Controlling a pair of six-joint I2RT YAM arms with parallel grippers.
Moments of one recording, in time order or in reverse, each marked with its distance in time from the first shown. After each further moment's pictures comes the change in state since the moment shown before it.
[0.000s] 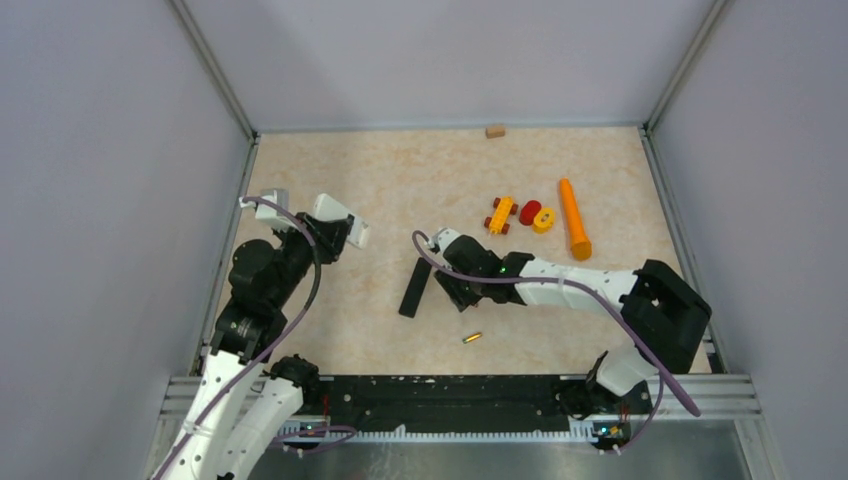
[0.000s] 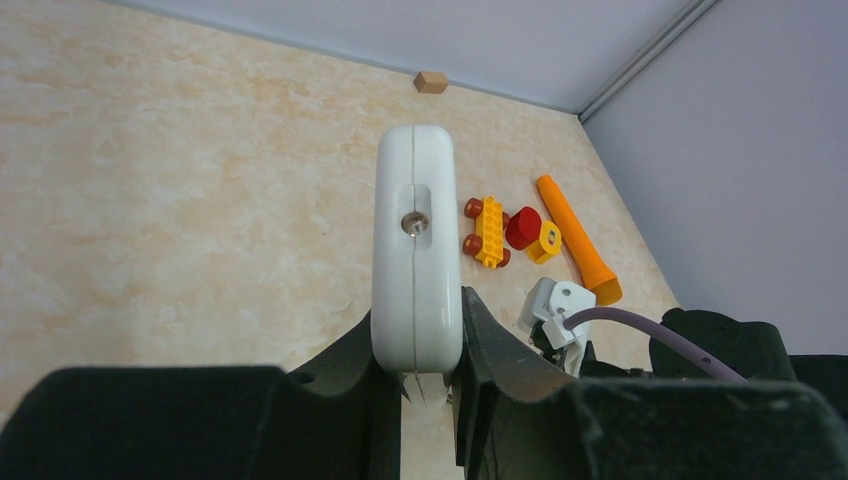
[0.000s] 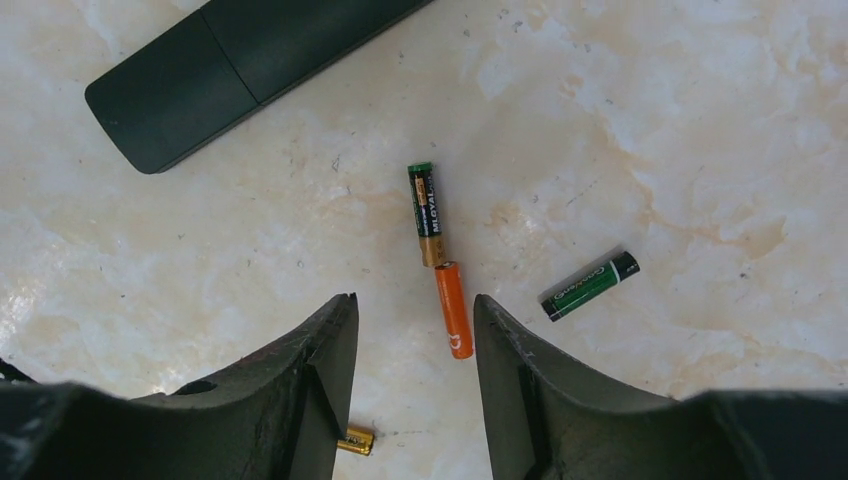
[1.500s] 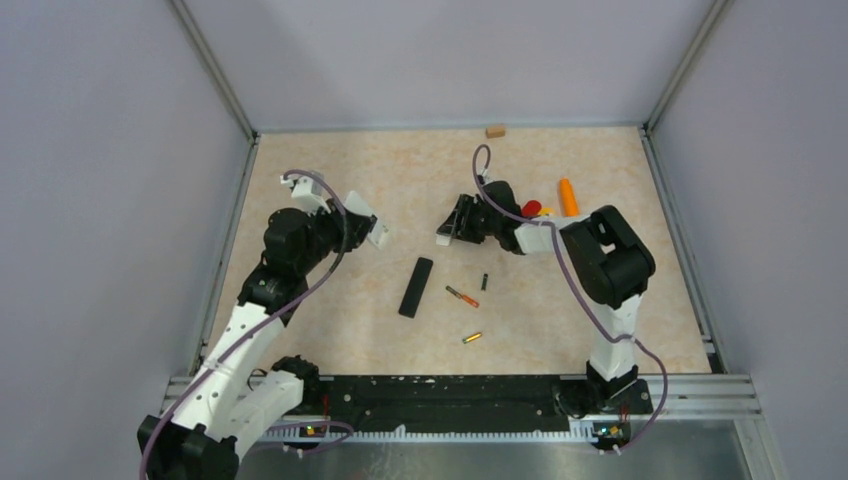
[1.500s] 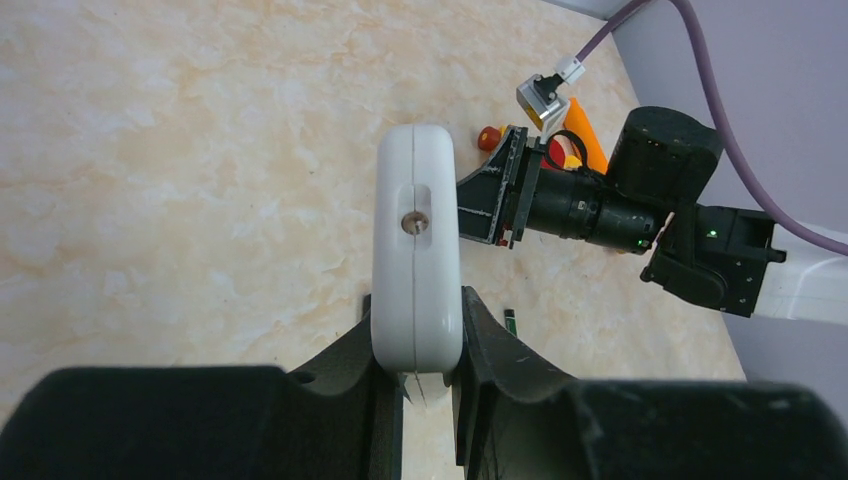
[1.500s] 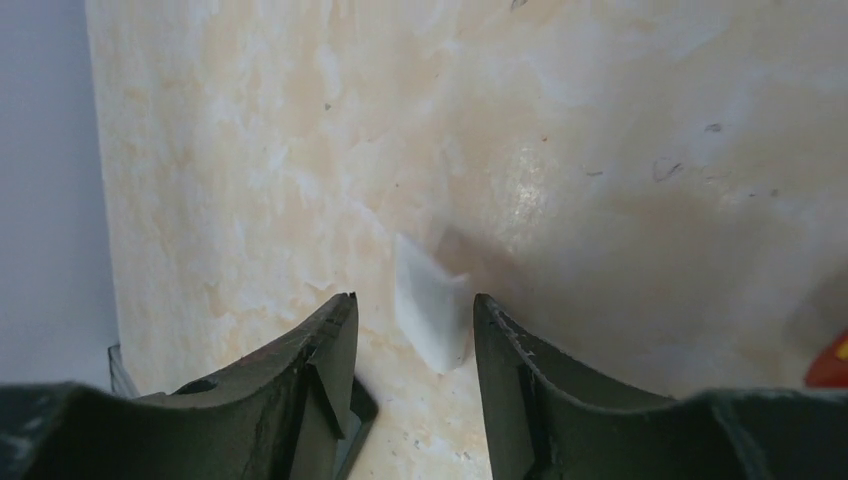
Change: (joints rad) left arm 0.000 0.270 -0.014 0.105 0.099 -0.019; right arm -0.452 0.444 0.130 0.673 -0.455 0.578
